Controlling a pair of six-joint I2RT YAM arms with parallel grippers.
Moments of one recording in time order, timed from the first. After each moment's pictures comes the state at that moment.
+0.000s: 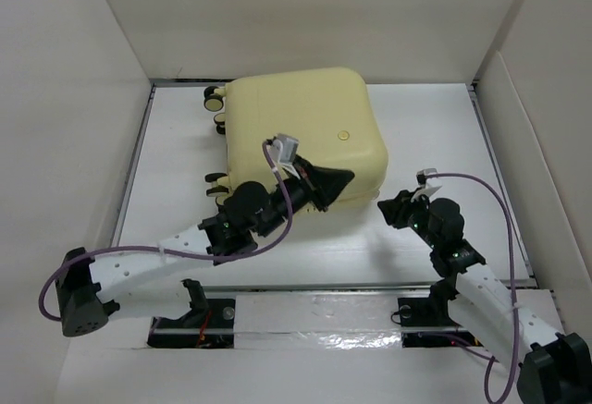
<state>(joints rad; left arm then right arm) -1.08 1.09 0.92 0.43 -0.17 -0.61 0.36 0.65 0.24 0.16 -0.11 0.36</state>
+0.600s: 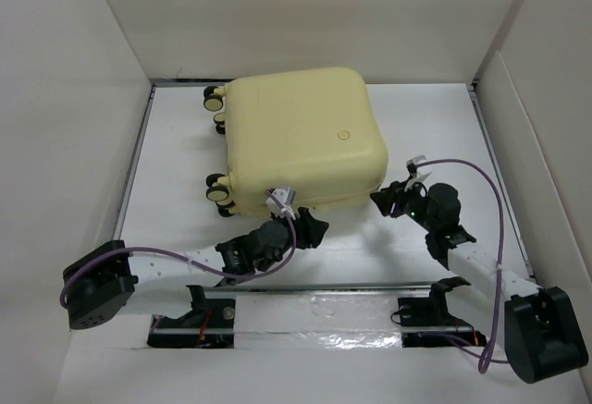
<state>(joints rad) -1.19 1.13 0.40 0.42 -0.45 -0.77 0.26 0.94 0.26 0.44 -0.34 0.21</state>
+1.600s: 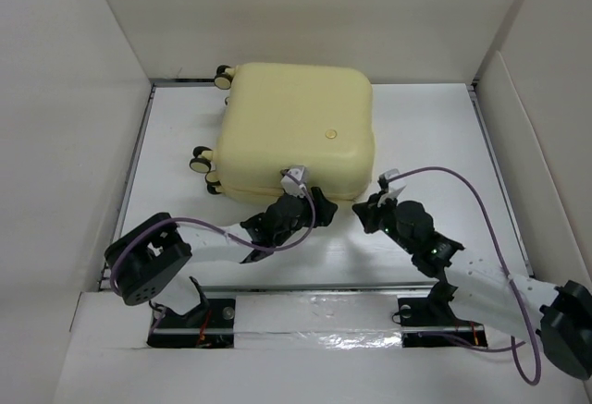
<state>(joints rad) -1.00 1.46 0.55 0.57 -0.30 -0.73 0.71 0.84 0.29 0.29 0.07 0.30</state>
